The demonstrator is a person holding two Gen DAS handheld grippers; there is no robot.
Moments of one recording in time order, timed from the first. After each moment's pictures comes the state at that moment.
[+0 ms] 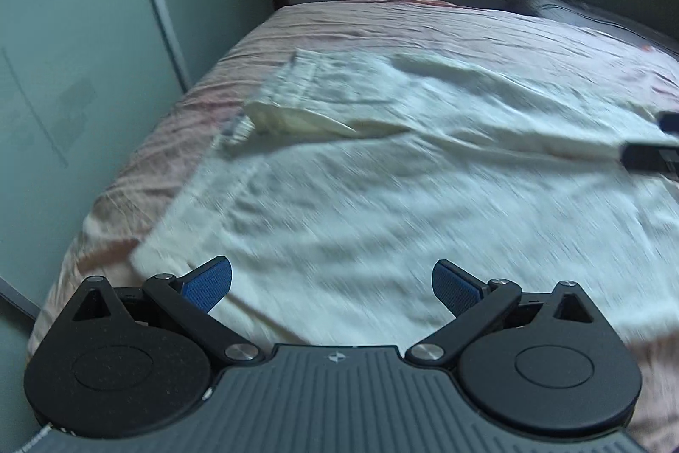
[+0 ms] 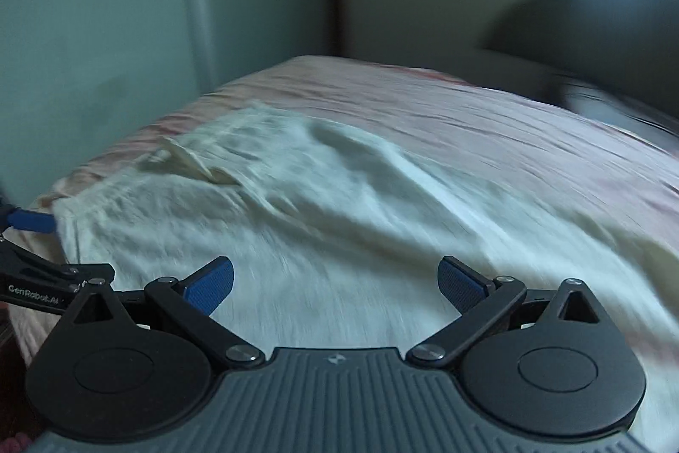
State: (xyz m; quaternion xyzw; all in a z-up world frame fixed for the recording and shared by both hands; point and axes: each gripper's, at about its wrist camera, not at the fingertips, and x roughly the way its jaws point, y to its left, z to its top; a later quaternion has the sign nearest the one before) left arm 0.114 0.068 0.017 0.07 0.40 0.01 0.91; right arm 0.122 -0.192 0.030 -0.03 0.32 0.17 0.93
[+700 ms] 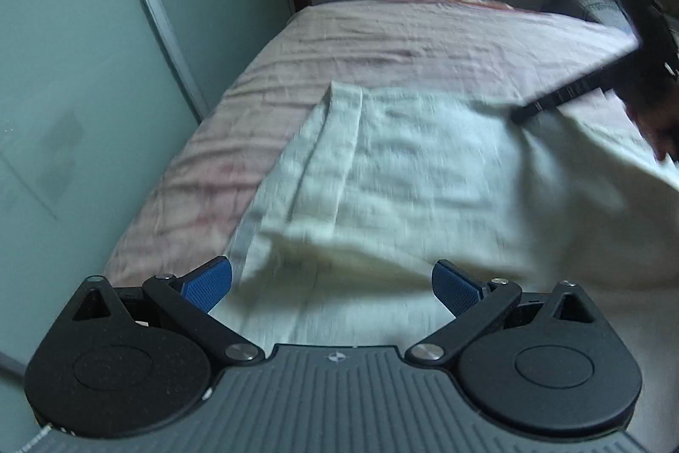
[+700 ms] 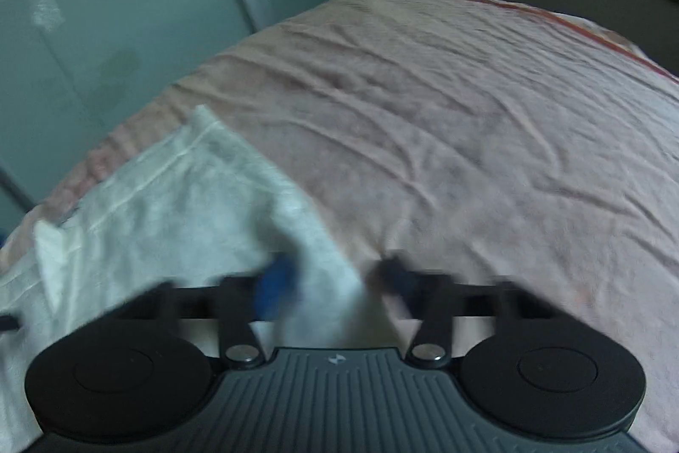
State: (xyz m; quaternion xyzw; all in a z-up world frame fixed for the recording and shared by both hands) left arm 0.282 0.087 0.011 0.09 0.41 0.04 0.91; right arm 0.469 -0.155 -0.058 -0.01 0.43 0.36 0.83
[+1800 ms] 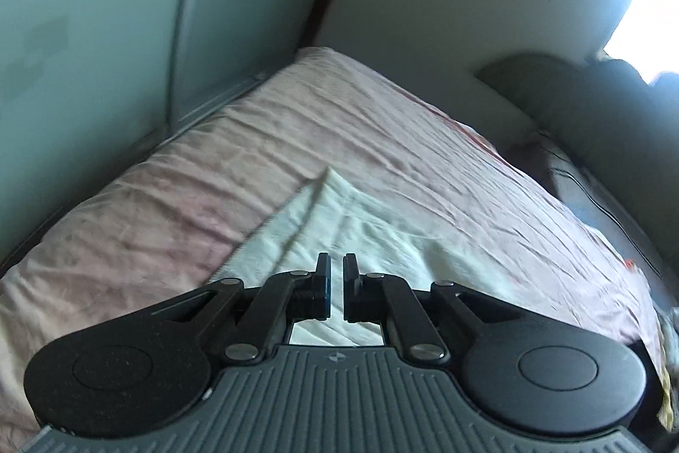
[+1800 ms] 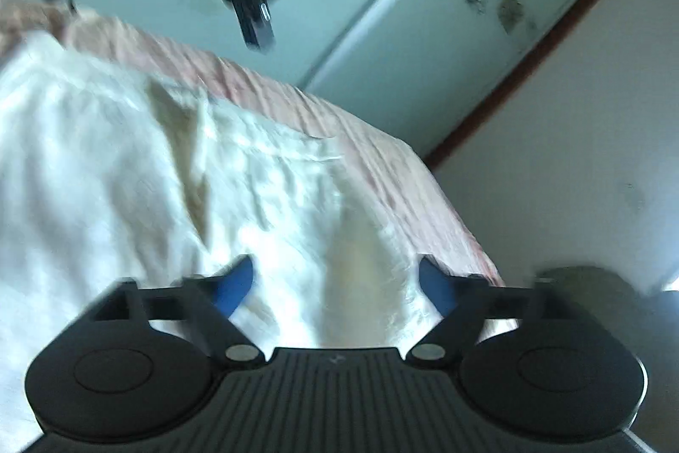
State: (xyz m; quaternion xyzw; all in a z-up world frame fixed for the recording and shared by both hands) left arm 0.310 0.171 0.071 -0.18 0.38 -0.02 0.91; right arm 0.220 -0.092 -0.019 -0.41 0.15 0.25 0.87
